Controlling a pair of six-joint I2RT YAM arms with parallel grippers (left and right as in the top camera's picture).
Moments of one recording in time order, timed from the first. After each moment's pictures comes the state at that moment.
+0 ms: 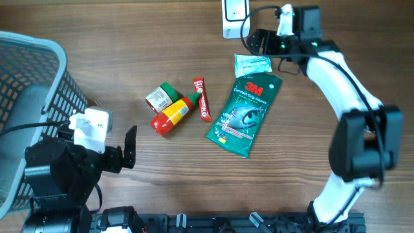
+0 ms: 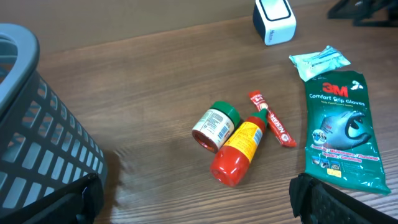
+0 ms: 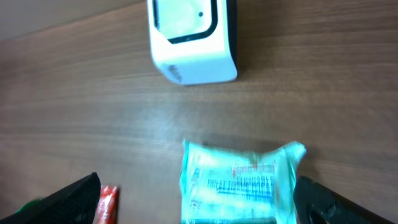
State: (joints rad) left arm 0.10 0.62 1.04 -0.99 0.21 0.22; right arm 0.13 1.96 1.49 -0.36 -0.33 0.26
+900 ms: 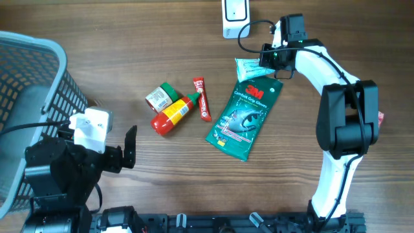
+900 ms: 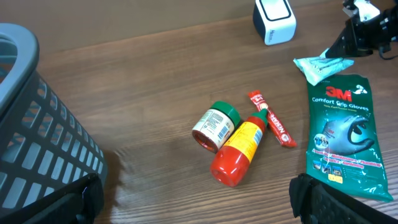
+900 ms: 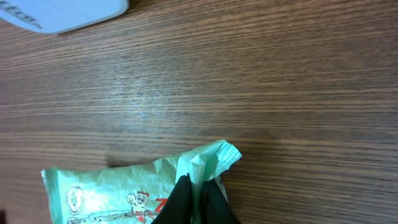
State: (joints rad) left arm 0.10 0.62 1.04 -0.99 0.21 0.22; right arm 0.12 2.20 1.58 -0.47 -0.23 0.27
